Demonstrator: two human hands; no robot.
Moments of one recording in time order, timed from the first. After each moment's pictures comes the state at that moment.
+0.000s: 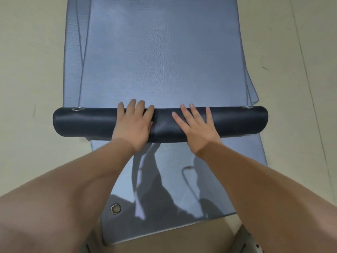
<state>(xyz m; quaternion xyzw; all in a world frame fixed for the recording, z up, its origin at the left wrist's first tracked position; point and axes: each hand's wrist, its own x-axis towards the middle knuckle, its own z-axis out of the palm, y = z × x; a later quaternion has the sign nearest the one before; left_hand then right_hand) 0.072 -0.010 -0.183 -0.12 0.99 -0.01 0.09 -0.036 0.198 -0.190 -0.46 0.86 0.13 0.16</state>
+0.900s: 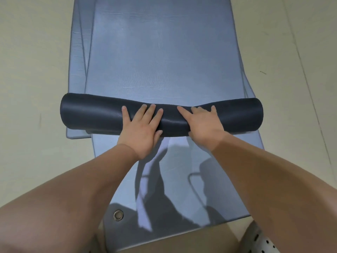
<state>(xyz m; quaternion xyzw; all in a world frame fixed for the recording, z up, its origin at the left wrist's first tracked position) 0.068 0.001 -0.162 -0.09 0.99 0.02 0.12 -0.076 0.172 -0.165 -0.38 0.89 0.11 0.23</state>
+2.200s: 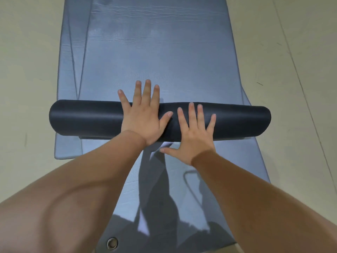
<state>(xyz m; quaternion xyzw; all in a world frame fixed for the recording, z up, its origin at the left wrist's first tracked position) -0.028 -0.019 -0.147 -0.16 0.98 0.03 0.08 -0.066 0.159 -0.188 -0.32 0.94 0.02 0.13</state>
